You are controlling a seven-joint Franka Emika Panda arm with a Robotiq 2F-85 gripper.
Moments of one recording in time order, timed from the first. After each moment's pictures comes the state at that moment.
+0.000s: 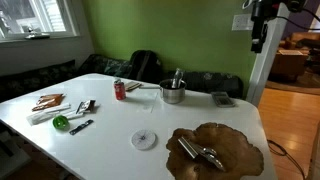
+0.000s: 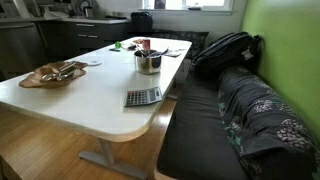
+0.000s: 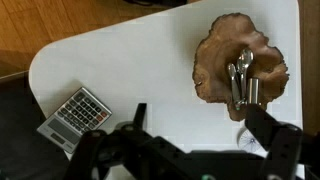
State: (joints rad) arm 0.03 -0.37 -0.18 -2.40 0.14 1.91 -0.34
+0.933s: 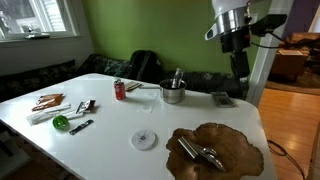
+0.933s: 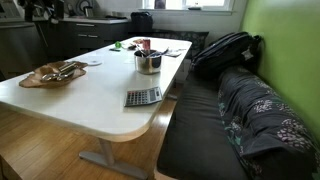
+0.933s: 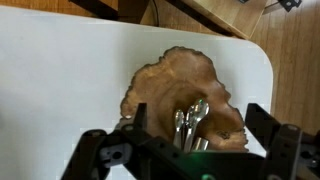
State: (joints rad) arm 0.19 -0.12 0.11 -2.34 0.16 1.90 -0.31
